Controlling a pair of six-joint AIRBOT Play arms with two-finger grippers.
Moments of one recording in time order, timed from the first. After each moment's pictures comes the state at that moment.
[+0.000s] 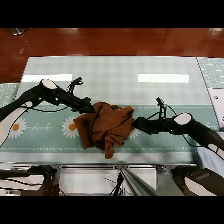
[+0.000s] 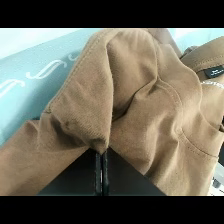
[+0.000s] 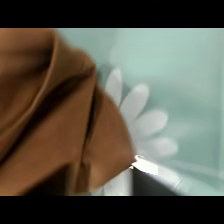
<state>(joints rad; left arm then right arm) -0.16 -1.56 0.98 0.66 -1.17 -1.15 0.27 -1.15 0.46 -0.55 0.72 1.33</state>
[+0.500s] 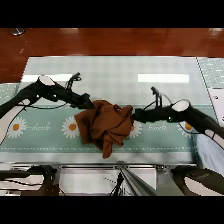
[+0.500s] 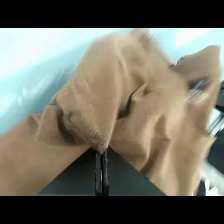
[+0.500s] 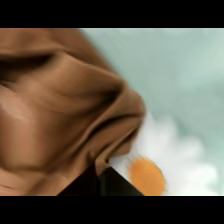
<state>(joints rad) -0.13 -1.53 1.06 0.66 -1.18 -1.15 0.23 -1.23 0.68 -0.55 0.83 1.21</state>
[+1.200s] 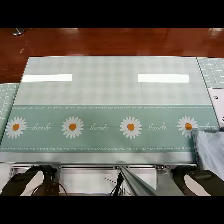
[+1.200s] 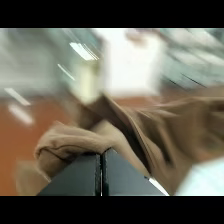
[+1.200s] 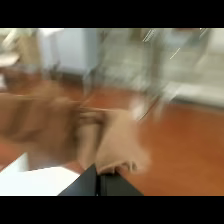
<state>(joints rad) 0.20 -0.81 1.77 0.82 -0.97 -1.24 0.07 -0.93 2.11 -1.12 1.23 1.46</state>
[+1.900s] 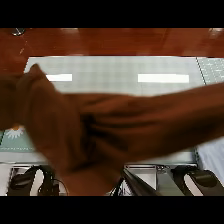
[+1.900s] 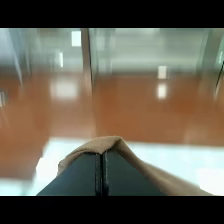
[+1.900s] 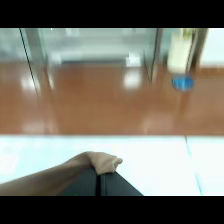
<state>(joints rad) 0.29 -0.40 1.39 1.37 -1.13 -1.45 0.07 -0.55 1.79 -1.61 1.51 1.66</state>
